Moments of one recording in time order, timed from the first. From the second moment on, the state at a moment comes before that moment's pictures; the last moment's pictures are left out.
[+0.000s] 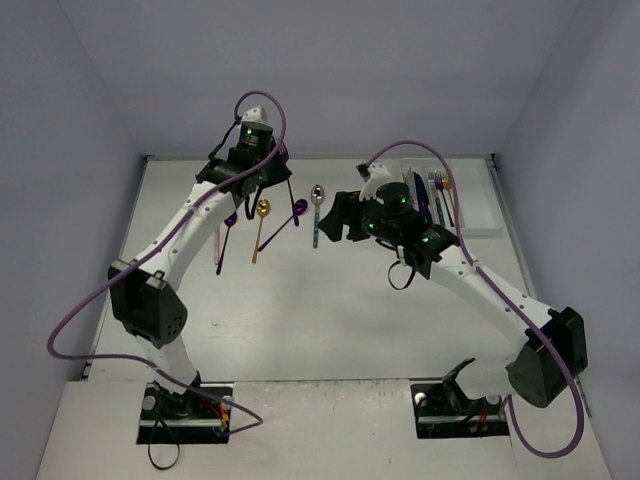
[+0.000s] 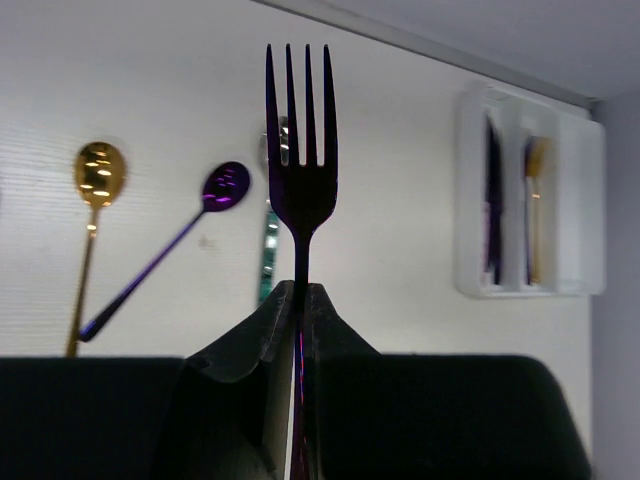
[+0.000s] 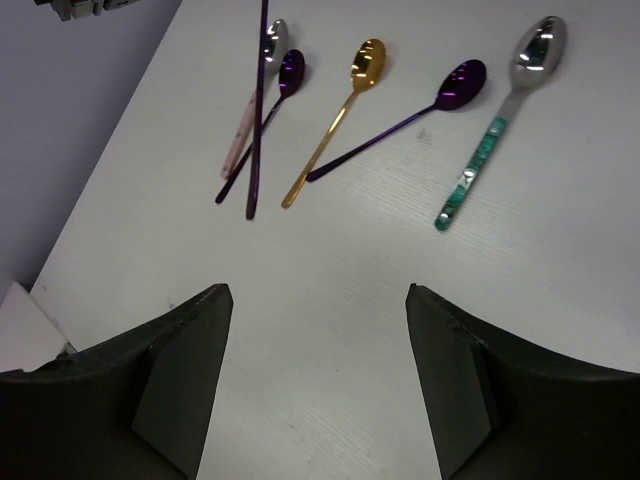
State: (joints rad) left arm -0.46 1.72 1.76 -0.58 -0.11 -0.67; right arm 0.63 1.36 1.11 -0.14 -0.14 0.43
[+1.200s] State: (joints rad) left arm -0.54 1.61 1.60 -0.48 -0.12 -0.81; right arm 0.68 1.48 1.11 0.05 -0.14 0.52
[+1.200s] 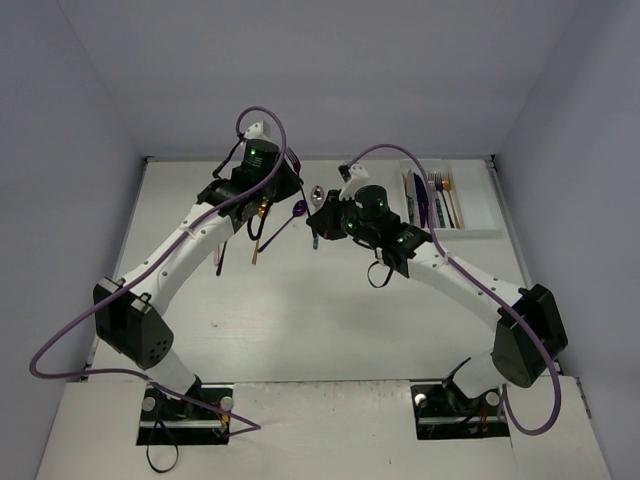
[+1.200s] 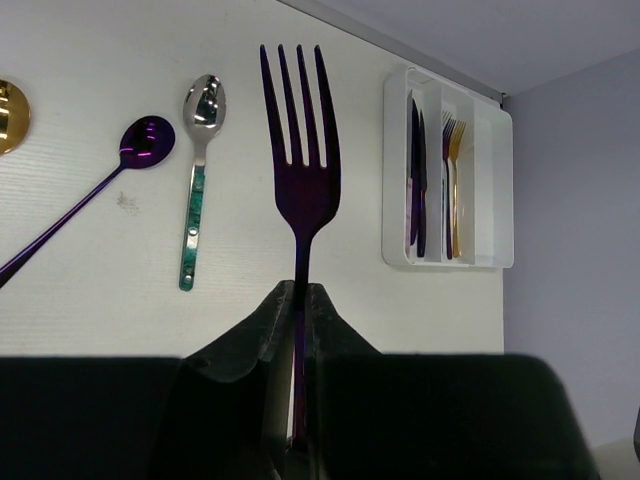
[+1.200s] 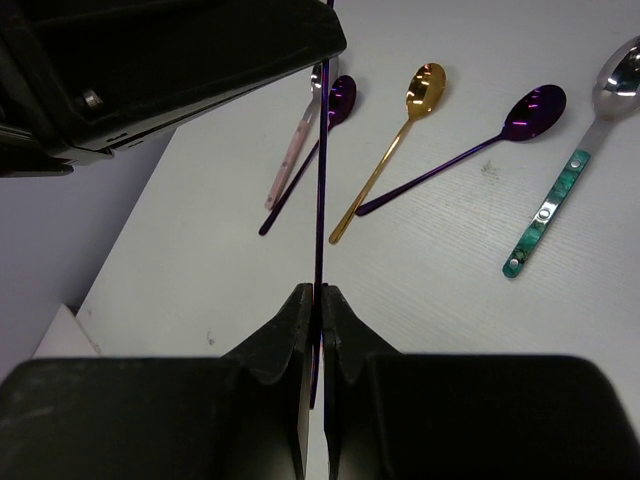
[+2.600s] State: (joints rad) left arm -0.16 1.32 1.20 -0.59 -0.13 -0.22; right arm -0.27 2.03 1.32 -0.07 -0.57 0.33
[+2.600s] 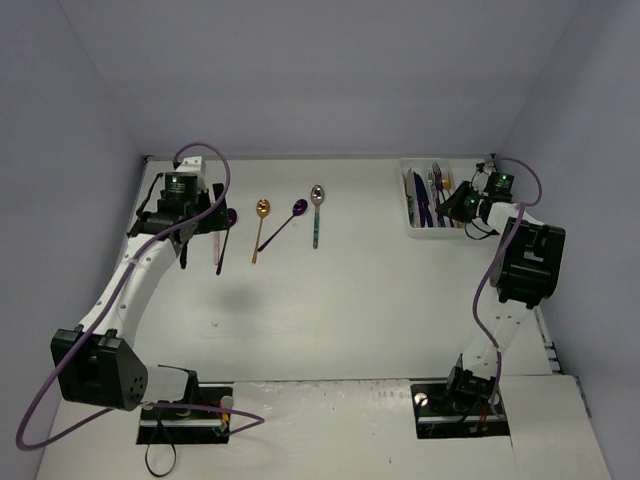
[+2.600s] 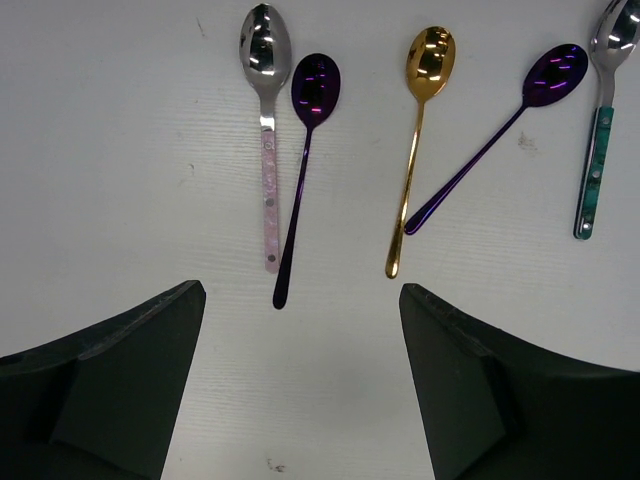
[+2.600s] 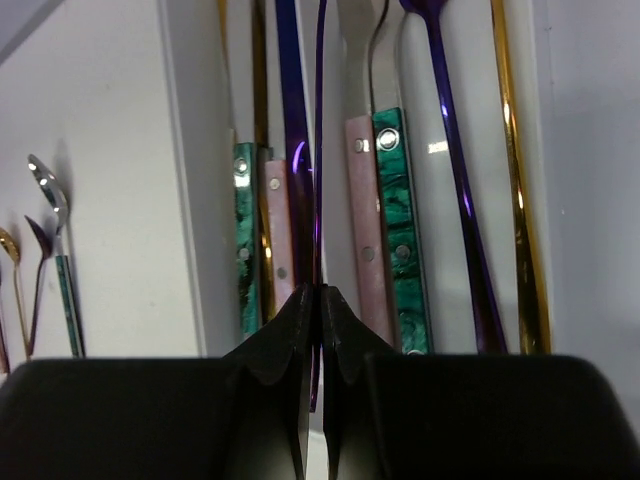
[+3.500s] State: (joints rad) left arm -0.13 1.32 1.20 -0.58 -0.03 -0.23; right arm -0.16 1.83 1.35 -0.16 -0.21 0.23
